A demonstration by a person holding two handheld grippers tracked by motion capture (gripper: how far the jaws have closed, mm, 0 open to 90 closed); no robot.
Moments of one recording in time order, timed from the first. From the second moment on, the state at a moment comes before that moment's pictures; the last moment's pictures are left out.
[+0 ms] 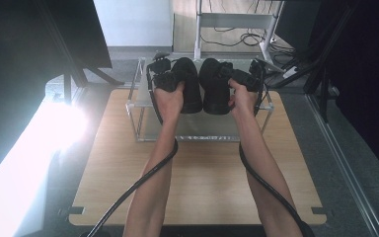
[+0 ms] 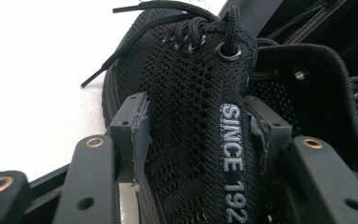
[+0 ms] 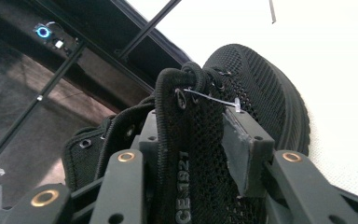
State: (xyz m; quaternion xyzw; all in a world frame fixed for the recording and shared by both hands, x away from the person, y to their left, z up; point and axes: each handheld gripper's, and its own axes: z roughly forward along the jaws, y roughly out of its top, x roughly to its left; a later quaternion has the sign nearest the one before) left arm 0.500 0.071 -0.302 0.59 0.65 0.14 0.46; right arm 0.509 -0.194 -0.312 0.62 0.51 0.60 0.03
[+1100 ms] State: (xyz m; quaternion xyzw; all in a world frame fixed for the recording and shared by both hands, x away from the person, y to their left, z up) left arm 0.455 0.113 -0.303 0.61 0.55 0.12 0.56; right arm 0.482 -0.237 -0.320 0.56 0.52 0.65 -0.01
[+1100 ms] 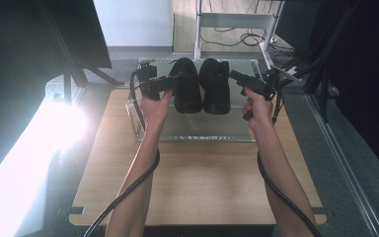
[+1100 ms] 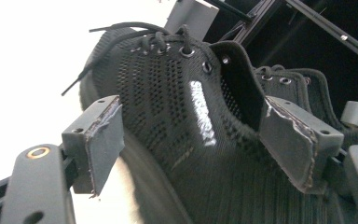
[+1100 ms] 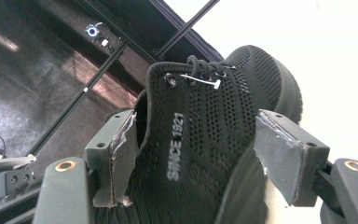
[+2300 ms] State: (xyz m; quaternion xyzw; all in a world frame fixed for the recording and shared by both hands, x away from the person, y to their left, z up) left arm 0.373 0.121 -0.348 0.71 0.46 0.18 0.50; right arm 0.406 -0.242 -0.345 0.44 0.71 0.54 0.14
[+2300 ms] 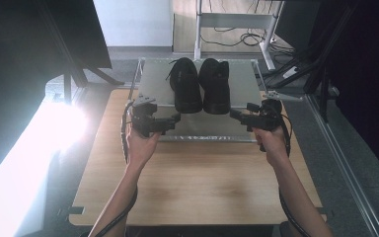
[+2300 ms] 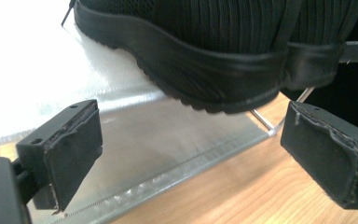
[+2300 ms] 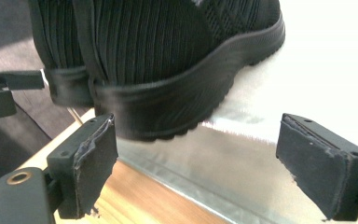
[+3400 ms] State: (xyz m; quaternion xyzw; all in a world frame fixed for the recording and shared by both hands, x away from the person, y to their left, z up) left arm 0.317 0.130 -0.388 0.76 0.44 0.18 0.45; right arm 0.347 -0.251 -0.385 0.39 0.78 0.47 0.15
